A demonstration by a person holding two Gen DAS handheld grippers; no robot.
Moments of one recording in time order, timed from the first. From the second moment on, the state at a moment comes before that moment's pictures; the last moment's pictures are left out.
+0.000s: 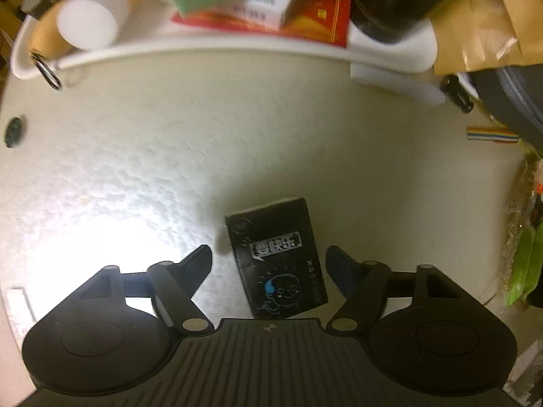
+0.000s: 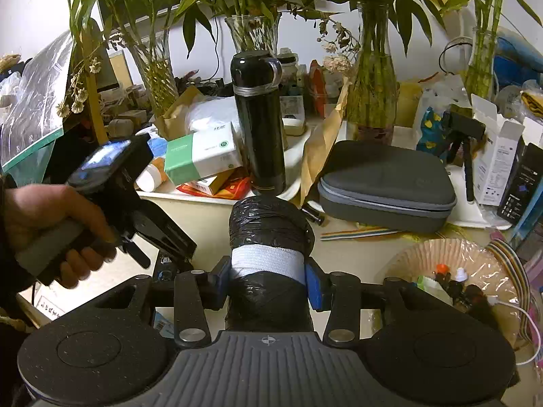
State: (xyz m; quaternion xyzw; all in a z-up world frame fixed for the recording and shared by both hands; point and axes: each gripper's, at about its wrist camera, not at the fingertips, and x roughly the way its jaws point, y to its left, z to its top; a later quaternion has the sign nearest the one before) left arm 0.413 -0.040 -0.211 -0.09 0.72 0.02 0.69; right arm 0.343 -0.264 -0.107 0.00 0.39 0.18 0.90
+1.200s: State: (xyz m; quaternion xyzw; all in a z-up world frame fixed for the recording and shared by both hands) left arm 0.278 -0.003 0.023 -0.01 0.43 -0.06 0.90; right arm 0.326 -0.257 -0.091 0.07 0.36 0.21 0.91
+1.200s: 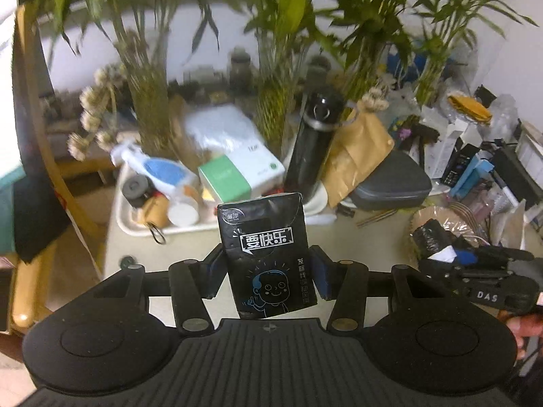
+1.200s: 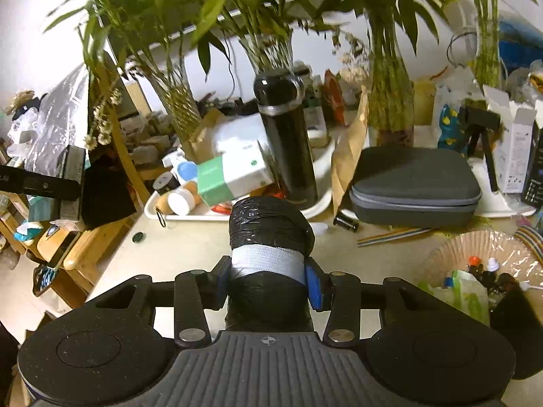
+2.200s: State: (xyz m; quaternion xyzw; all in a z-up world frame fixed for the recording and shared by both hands) left arm 0.127 0.004 0.044 0.02 0.37 -0.15 0.92; right arm 0.172 -0.237 0.012 -0.02 0.31 0.24 0.92
